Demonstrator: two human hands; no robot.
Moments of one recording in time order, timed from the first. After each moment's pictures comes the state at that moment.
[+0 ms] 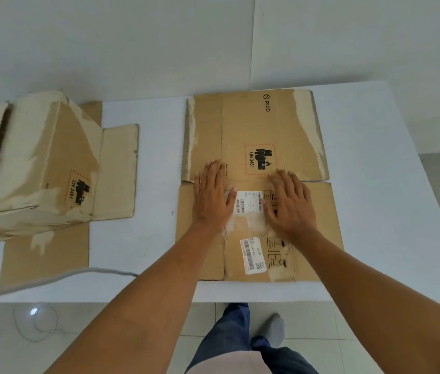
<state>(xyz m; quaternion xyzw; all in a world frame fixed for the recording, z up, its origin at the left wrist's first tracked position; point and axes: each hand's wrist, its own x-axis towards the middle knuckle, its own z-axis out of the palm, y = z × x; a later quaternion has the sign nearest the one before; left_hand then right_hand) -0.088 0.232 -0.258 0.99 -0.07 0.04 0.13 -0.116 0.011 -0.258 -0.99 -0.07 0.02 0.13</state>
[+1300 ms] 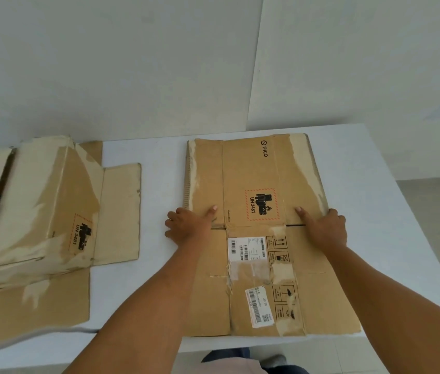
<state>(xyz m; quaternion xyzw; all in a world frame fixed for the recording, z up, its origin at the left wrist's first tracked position) -0.035 0.276 -0.229 0.93 0.32 -0.11 0.16 -0.073 -0.027 -0.222 -0.87 0.39 0.09 0.29</state>
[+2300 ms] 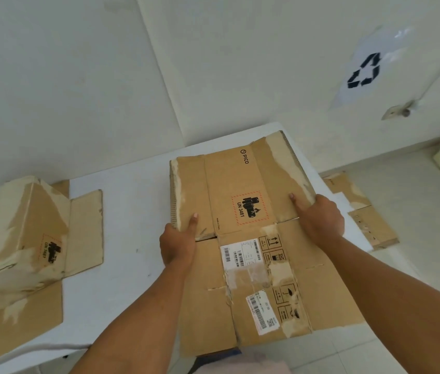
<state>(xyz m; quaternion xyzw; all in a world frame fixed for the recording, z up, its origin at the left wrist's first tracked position) -0.171 0.170 -0.164 0.89 0.23 -0.01 0.39 -0.221 -0.145 -0.141 -0.90 0.36 -0.06 0.26</state>
